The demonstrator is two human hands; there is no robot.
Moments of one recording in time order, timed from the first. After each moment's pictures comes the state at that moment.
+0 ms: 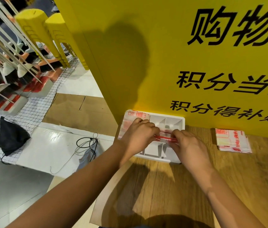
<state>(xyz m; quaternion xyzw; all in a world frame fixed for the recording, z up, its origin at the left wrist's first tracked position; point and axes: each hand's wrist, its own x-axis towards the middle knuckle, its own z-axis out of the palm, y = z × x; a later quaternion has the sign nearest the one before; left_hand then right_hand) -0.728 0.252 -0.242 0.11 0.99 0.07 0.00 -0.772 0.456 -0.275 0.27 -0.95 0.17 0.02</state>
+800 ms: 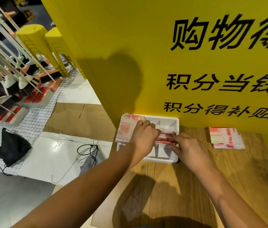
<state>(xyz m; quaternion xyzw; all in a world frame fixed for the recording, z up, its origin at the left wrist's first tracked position) -0.739 0.294 -0.224 0.05 0.99 -0.08 0.10 -0.770 0.475 -0.267 0.28 -0.94 0.21 -0.04</state>
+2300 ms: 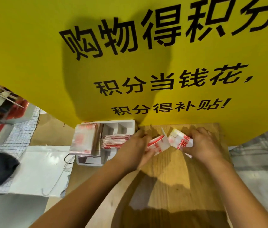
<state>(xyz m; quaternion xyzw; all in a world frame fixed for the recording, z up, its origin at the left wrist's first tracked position) -0.768 0.414 -0.241 0.07 0.98 0.18 0.09 -0.858 0.650 -0.305 0.07 -0.96 0.18 -0.18</state>
